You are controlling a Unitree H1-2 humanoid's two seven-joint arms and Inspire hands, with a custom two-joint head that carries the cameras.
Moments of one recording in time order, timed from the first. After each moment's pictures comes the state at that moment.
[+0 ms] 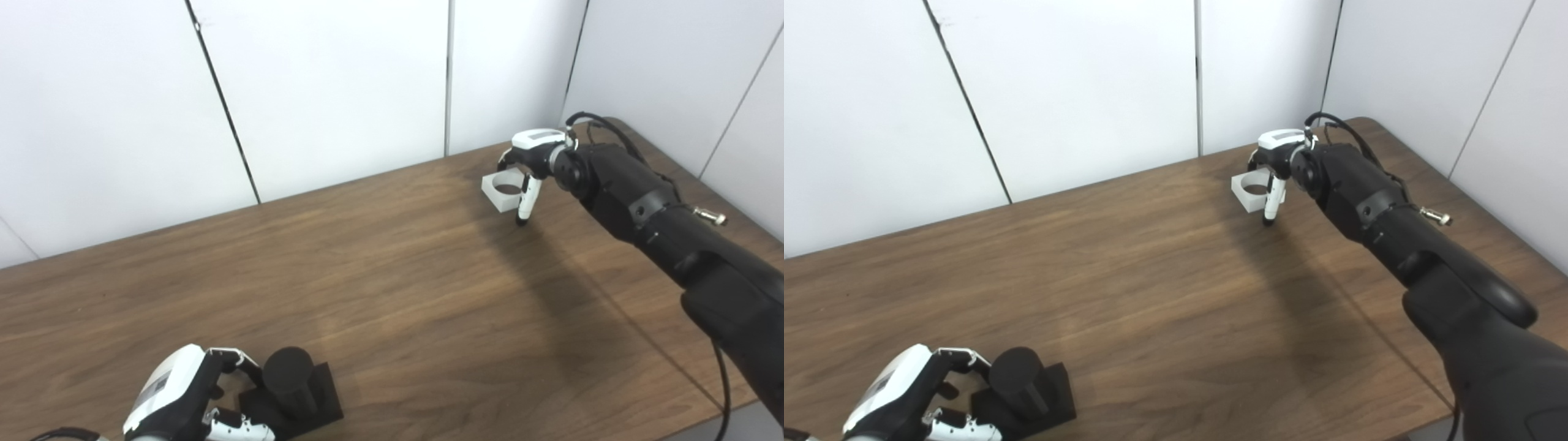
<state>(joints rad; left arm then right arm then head) -0.09 0.11 -0.14 -0.58 1.11 0.45 -0.93 -0.80 -0.73 0.45 0.60 -0.77 0.19 0.42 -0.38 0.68</state>
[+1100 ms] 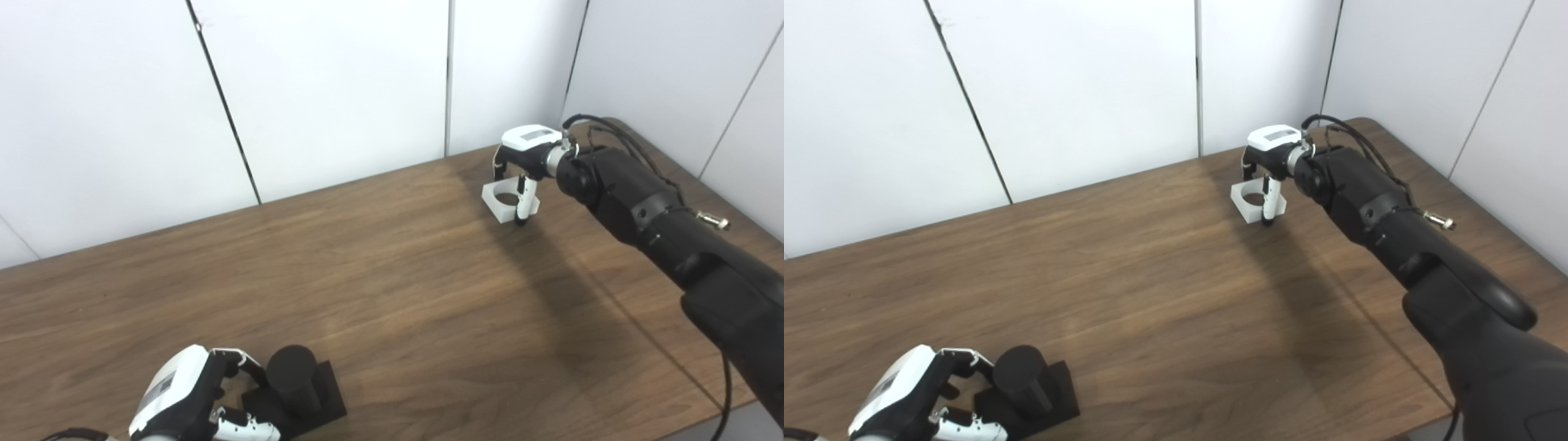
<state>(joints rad) -0.08 0.05 -0.14 -0.59 1.20 0.46 -0.97 -0.78 -0.73 0.41 0.65 -0.77 0.03 0.30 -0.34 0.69</state>
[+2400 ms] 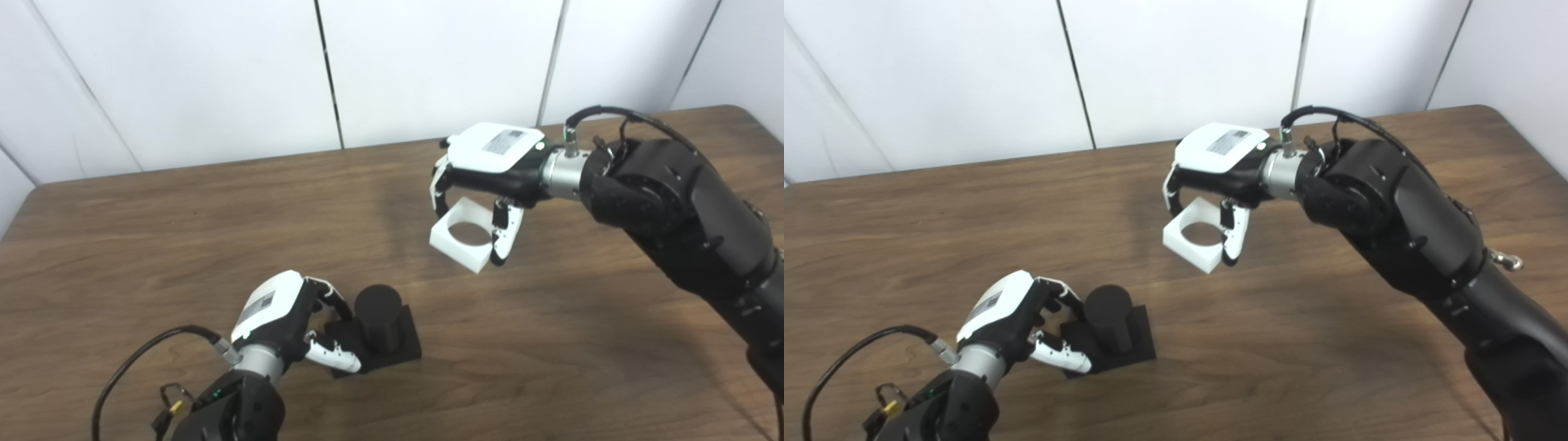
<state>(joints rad) -0.08 -0.08 -0.20 -0.58 1.36 0.46 -0.98 -0.68 -0.61 0.40 -0.42 -0.68 0.11 0.92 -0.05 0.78</state>
